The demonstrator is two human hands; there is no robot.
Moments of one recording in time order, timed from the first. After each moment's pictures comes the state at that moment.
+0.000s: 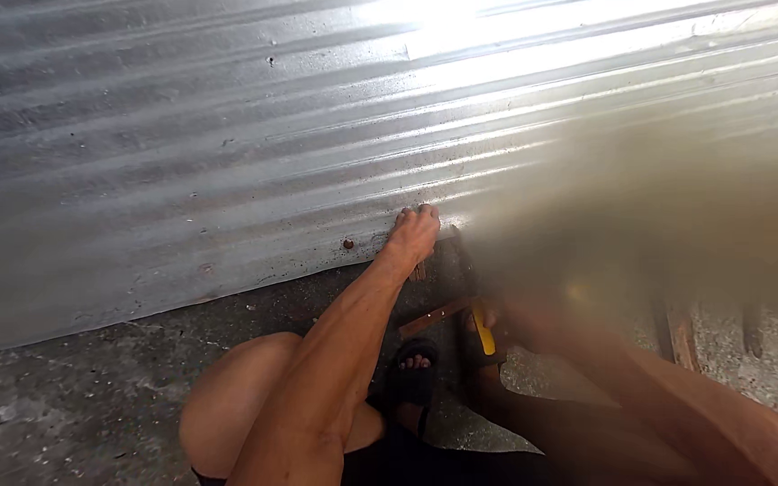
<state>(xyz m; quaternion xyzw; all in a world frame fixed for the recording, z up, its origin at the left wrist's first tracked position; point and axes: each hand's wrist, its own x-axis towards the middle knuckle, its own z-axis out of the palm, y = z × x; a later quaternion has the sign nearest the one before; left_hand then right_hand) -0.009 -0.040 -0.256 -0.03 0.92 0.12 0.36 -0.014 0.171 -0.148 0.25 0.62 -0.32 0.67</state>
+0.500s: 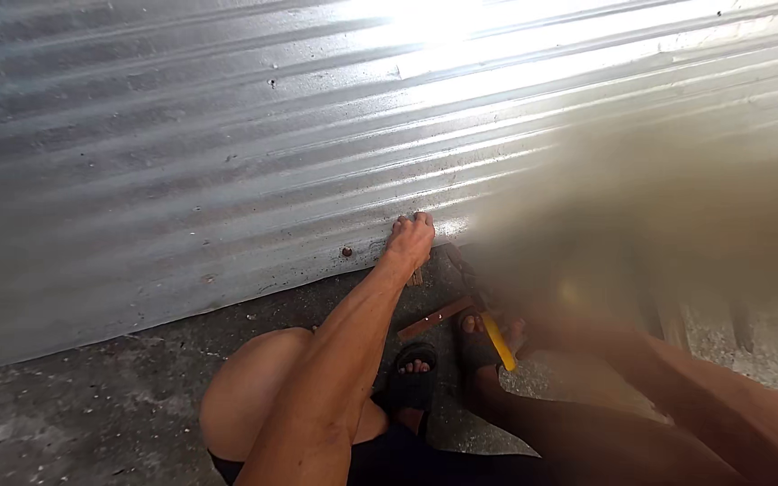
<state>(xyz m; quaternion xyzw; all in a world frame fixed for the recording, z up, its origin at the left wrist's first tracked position) -0.005 -0.035 -0.257 -0.06 0.93 0.12 0.35 -0.029 0.209 -0.127 0.18 0.58 -0.32 0.73</state>
